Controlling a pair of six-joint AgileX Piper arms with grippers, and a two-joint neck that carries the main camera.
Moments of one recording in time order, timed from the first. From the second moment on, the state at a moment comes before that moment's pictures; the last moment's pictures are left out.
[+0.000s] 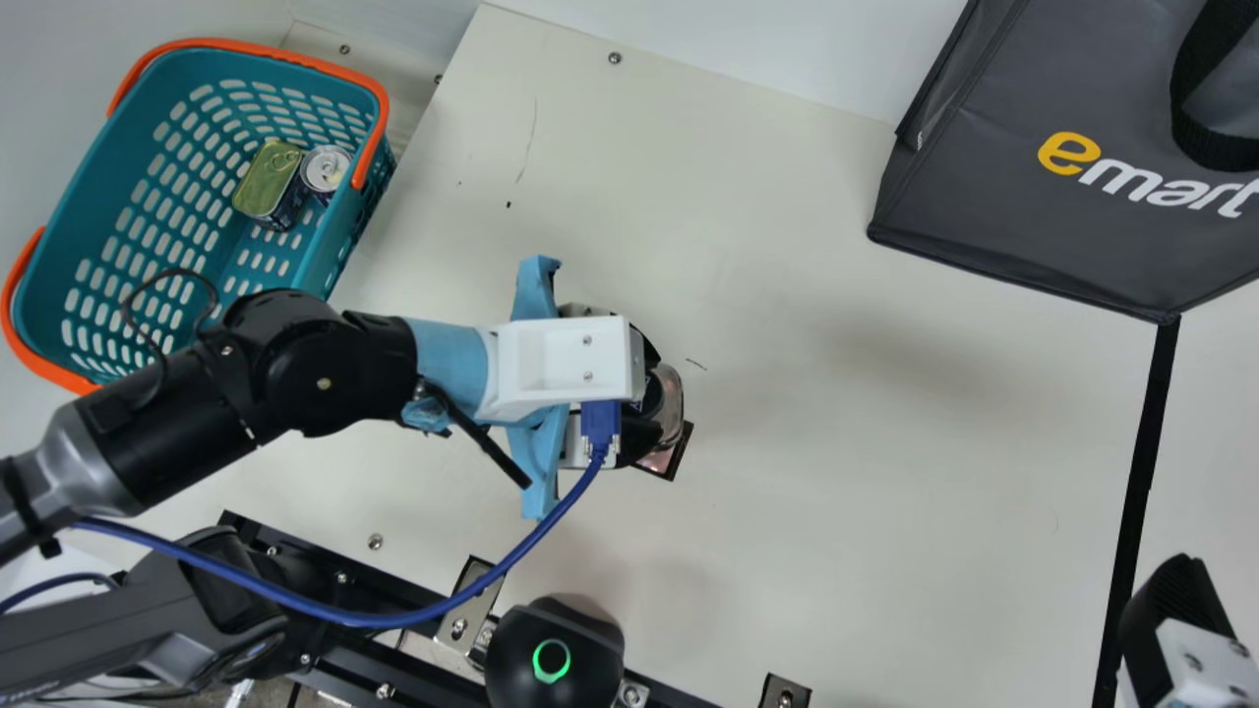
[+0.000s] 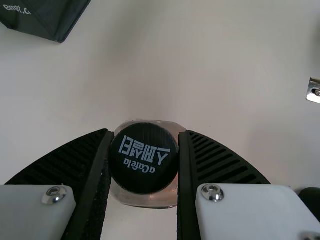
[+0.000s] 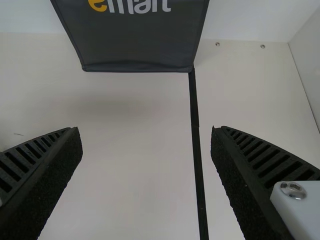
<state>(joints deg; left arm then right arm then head) -32.6 70.2 -49.4 -35.0 39.2 59.8 0.6 42.6 -69.8 -0.8 69.6 -2.2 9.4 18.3</state>
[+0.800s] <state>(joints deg) -32.8 70.5 -49.8 -35.3 40.5 59.4 0.6 42.6 -69.8 -0.8 69.6 -2.2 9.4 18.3</state>
